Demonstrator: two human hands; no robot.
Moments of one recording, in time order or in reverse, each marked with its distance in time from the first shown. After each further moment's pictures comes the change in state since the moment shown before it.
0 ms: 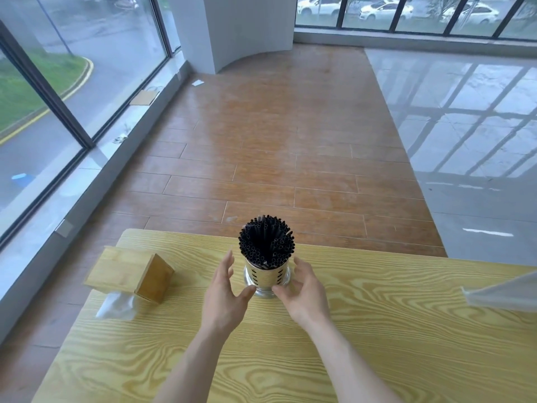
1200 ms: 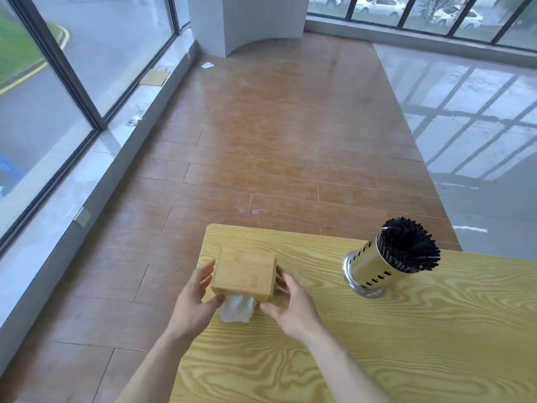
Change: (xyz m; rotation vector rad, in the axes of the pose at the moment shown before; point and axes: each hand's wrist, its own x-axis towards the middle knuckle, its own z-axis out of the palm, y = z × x) left_hand 0.068 -0.186 -0.268 -0.202 -0.171 -0.119; right_hand -0.030 -0.109 0.260 -0.069 -0.207 0.104
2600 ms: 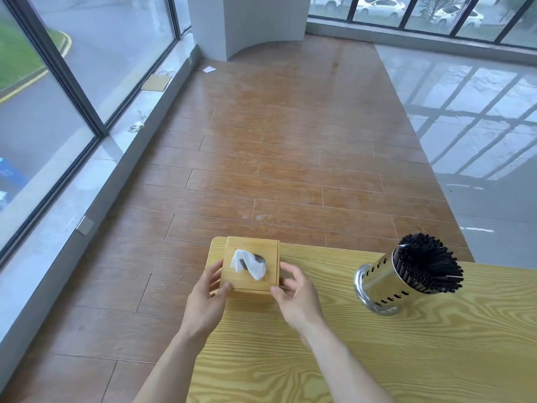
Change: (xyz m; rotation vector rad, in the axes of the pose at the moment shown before) left_hand 0.036 0.025 0.006 -0.077 0.078 -0.021; right_hand 0.043 -0.026 0.008 0.247 0.155 0.006
